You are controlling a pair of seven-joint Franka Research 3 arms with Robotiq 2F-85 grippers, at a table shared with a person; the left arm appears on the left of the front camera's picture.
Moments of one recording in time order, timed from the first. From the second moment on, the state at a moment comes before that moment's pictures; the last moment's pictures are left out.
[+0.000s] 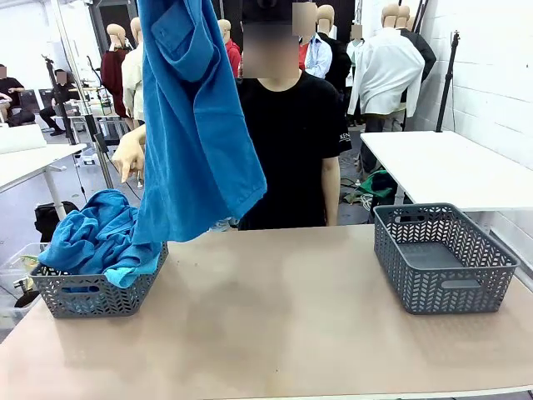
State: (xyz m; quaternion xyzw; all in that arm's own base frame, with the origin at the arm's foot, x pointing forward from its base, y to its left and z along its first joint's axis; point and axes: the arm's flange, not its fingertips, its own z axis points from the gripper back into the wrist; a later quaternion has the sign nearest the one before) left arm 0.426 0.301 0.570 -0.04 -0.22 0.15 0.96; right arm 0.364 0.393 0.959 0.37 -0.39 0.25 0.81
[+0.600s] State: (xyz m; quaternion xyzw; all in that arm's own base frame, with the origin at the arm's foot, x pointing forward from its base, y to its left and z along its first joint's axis) left arm 0.426 0.302 0.570 -0.04 -0.22 0.15 0.96; right arm 0.364 0.393 0.958 0.37 -0.39 0.25 0.81
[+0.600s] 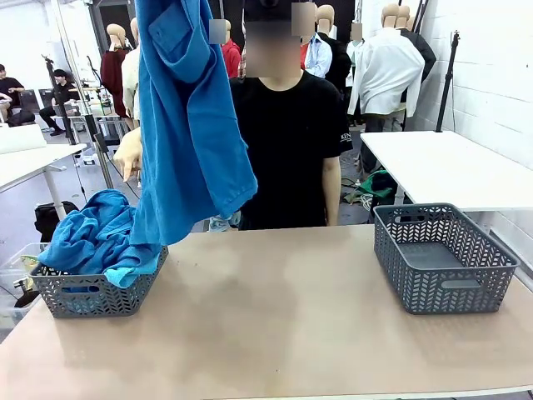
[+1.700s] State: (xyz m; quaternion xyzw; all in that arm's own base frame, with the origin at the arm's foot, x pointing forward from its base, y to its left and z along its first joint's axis) left arm 0.426 0.301 0.570 -0.04 -0.22 0.15 0.96; right arm 0.451 0.492 0.870 0.61 -0.44 0.13 0.65
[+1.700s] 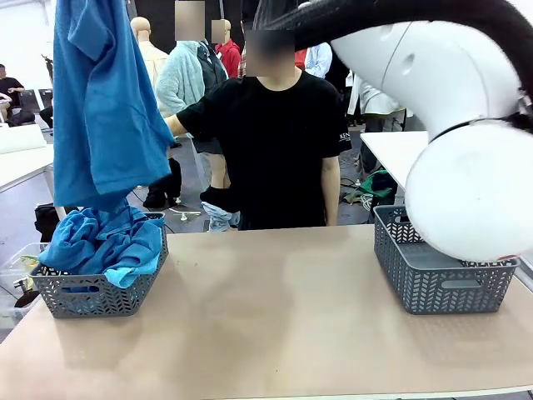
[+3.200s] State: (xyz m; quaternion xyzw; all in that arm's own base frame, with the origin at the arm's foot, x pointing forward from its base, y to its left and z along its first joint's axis) left arm 0.426 0.301 0.569 -0.04 -0.22 0.15 0.96; right arm 0.488 0.539 0.785 0.69 -0.34 0.22 0.61
